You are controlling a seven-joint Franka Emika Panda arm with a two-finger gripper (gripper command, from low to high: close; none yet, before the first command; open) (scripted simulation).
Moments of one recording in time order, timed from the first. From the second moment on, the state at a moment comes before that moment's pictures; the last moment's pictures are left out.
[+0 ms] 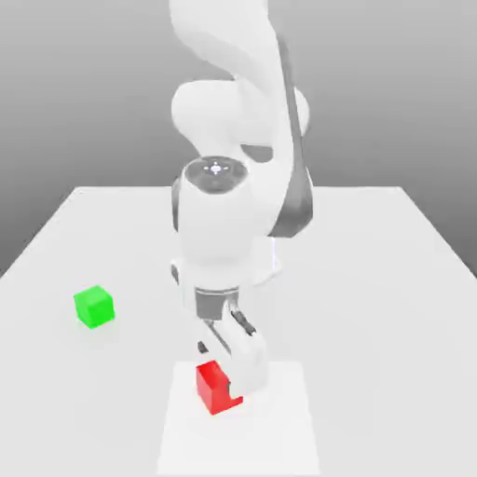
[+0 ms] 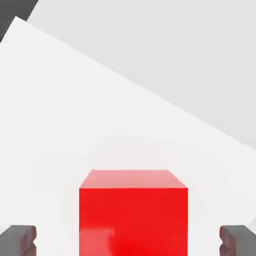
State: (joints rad) arm -0.32 0.16 0.21 -2.75 -0.18 2.88 1.92
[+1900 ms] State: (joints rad) arm -0.54 -0.15 0.02 -2.87 -0.25 2.72 1.23
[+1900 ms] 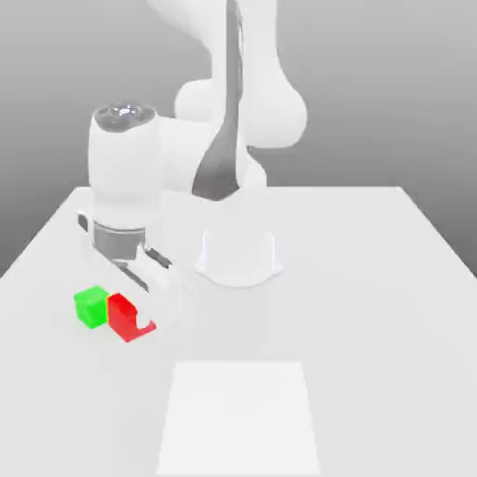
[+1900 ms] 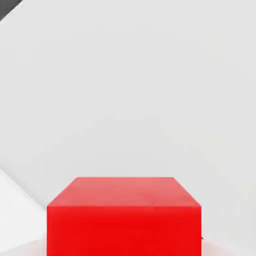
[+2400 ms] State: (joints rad) arm -0.65 -0.29 -0.26 -2.95 -0.31 2.67 0.60
